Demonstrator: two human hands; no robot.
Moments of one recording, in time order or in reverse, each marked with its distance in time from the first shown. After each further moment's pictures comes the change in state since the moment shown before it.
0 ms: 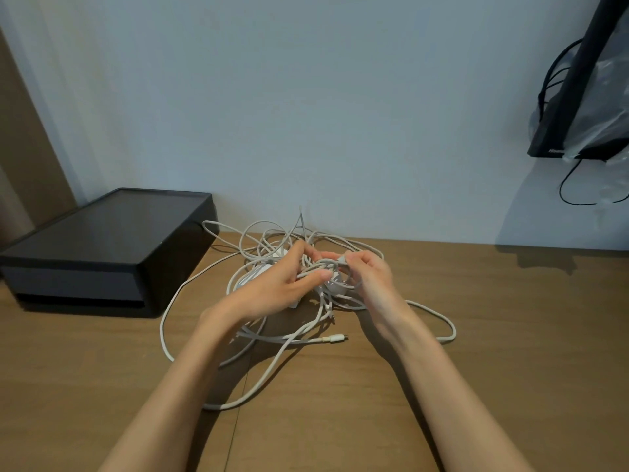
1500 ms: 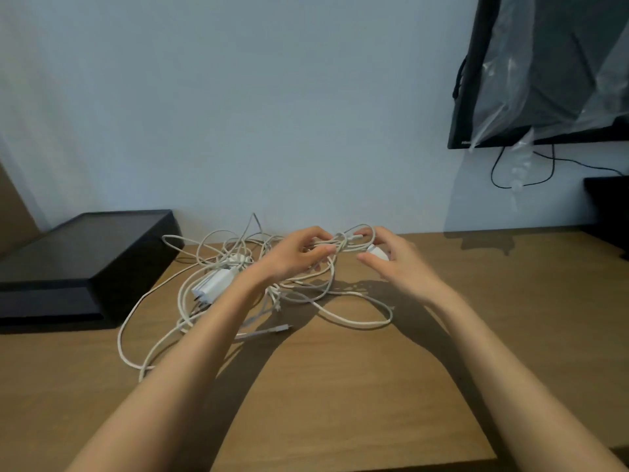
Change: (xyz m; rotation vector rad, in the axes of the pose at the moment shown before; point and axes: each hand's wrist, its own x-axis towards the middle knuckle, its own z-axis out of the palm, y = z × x) left_hand 0.072 0.039 0.049 -0.011 0.036 0.002; right_hand -0.019 -0.027 -0.128 -0.578 -0.025 -0.411
